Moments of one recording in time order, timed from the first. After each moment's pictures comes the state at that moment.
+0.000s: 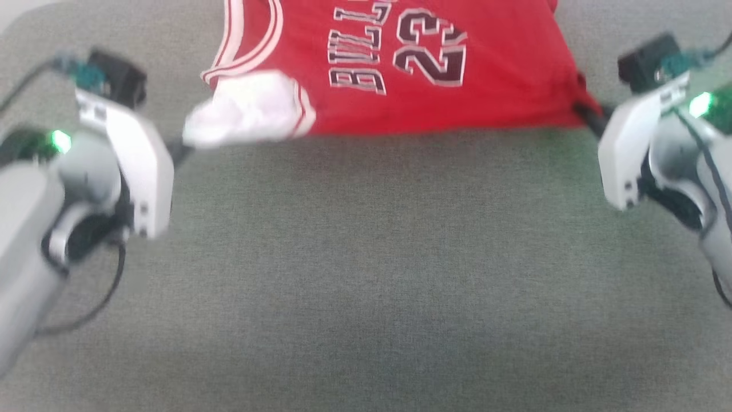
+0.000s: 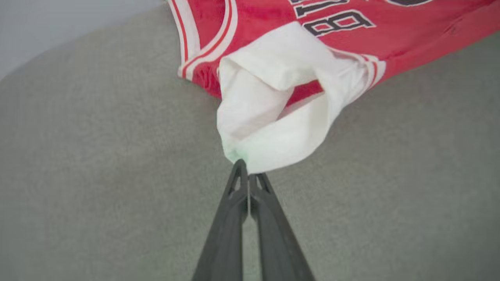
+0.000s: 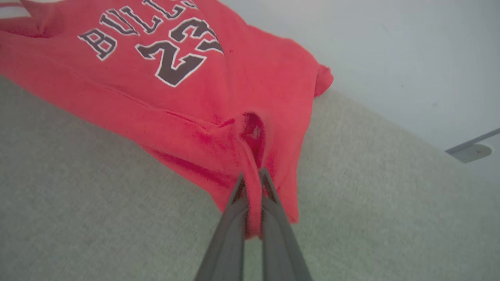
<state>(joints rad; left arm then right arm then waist) -0.94 0.75 -0.78 0.31 -1.00 -0.01 0.51 -0.93 -0.55 0.69 0.54 0.67 0.13 0.32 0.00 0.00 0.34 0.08</state>
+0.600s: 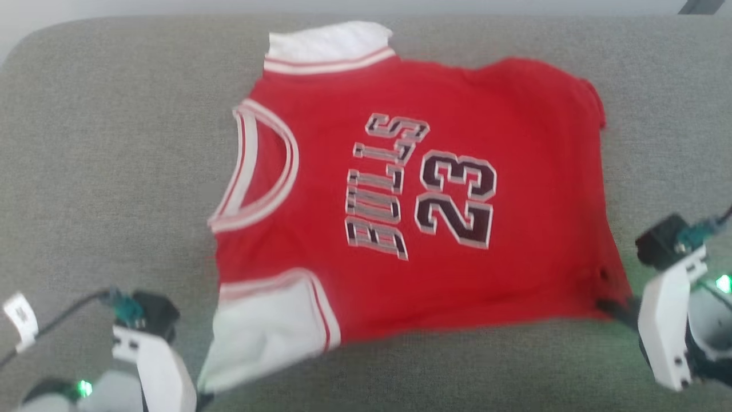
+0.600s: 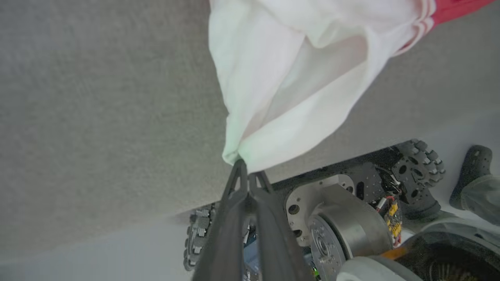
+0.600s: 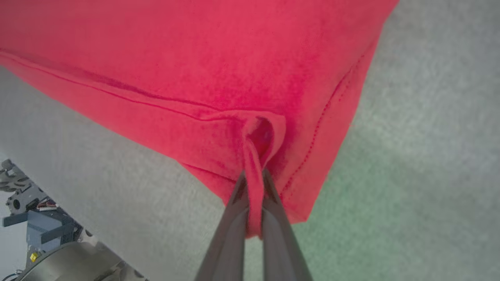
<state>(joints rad) -0.34 1.08 -0.81 -0.40 -1.23 0.44 0.63 -0.29 -0.77 0.43 -0.03 0.83 0.13 0.71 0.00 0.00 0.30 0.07</state>
